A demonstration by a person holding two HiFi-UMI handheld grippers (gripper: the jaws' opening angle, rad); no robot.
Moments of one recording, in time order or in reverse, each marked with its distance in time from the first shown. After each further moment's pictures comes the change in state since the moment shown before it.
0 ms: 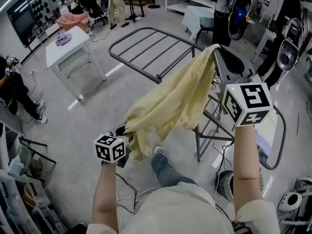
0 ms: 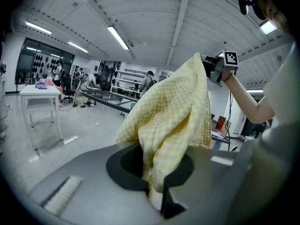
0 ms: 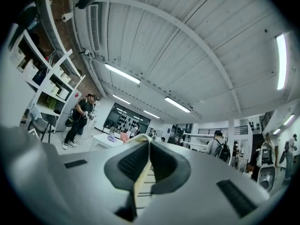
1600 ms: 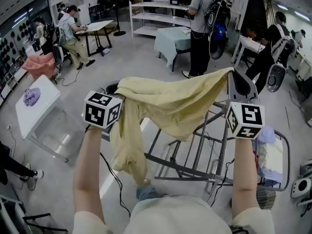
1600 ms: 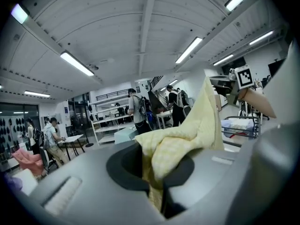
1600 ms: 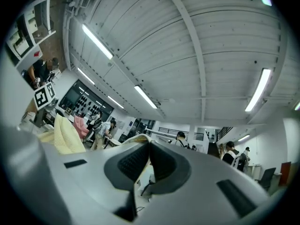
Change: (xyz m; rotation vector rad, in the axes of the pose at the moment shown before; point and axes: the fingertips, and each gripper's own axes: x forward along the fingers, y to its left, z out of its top) left arm 0.258 0.245 0.437 0.549 -0.143 -0.133; right arm 0.269 -0.130 -0.072 -0.130 0.102 -0.511
